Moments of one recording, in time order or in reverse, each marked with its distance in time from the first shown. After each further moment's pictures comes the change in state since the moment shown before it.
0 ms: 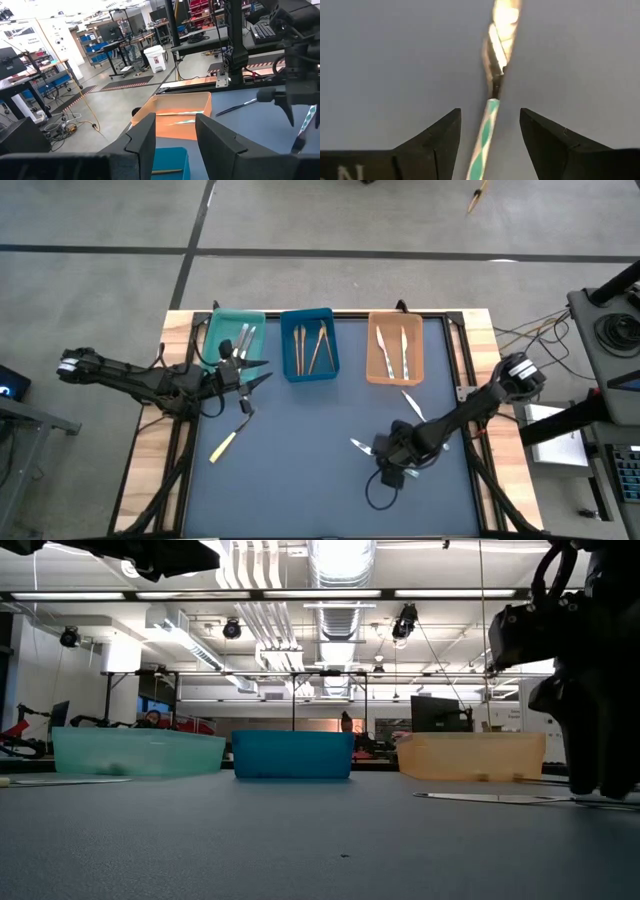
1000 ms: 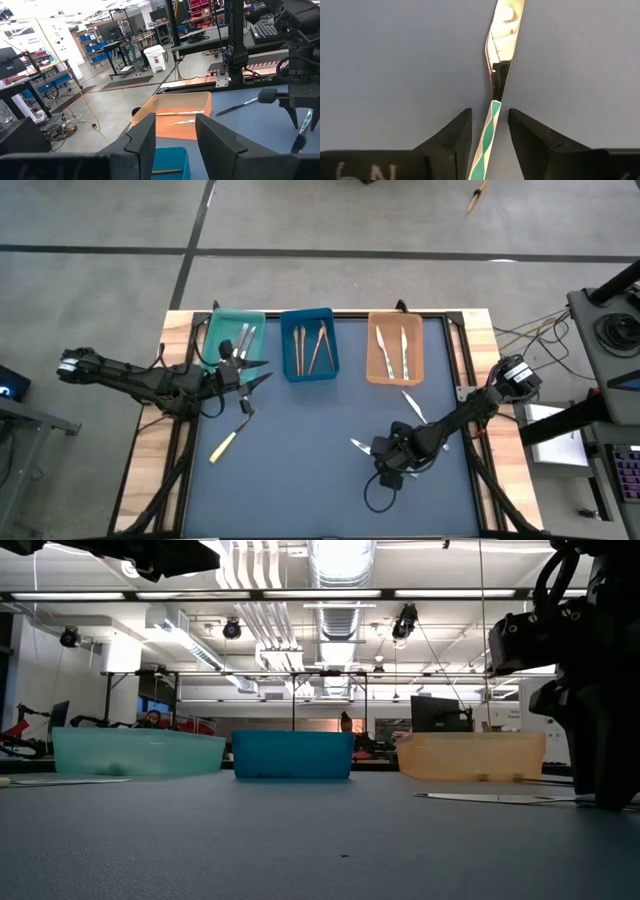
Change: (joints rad) left arm 0.000 0.001 0.000 0.000 0.000 0.000; right arm 0.000 0.071 0.023 -0.009 0.033 0.004
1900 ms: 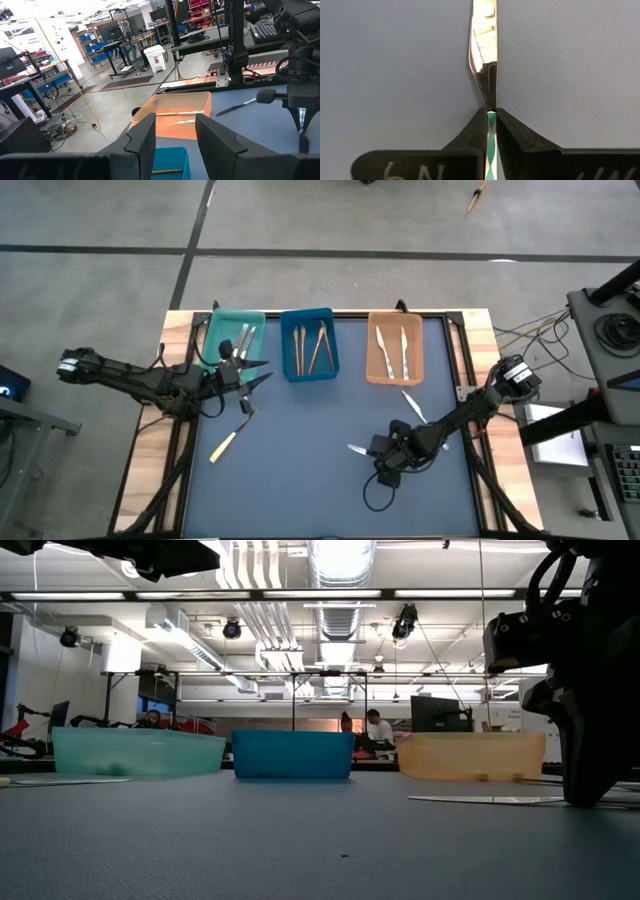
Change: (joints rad) left arm 0.000 0.000 0.000 0.000 0.000 0.000; right arm -0.003 0.002 -0.001 0.012 0.037 -0.002
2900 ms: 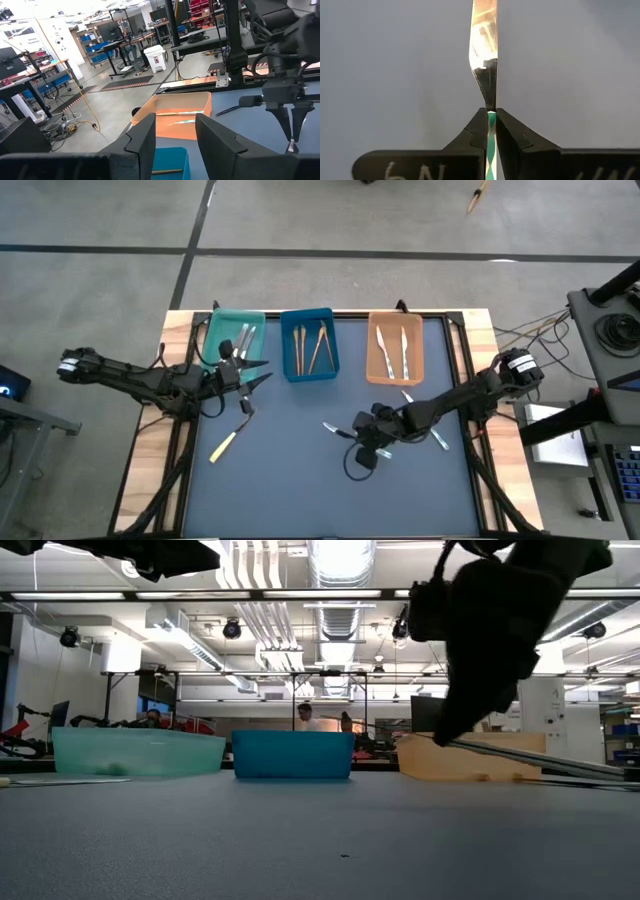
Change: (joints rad) left arm 0.000 0.000 0.000 0.000 0.000 0.000; right arm -0.193 -0.092 -0.002 0.246 0.003 -0.116
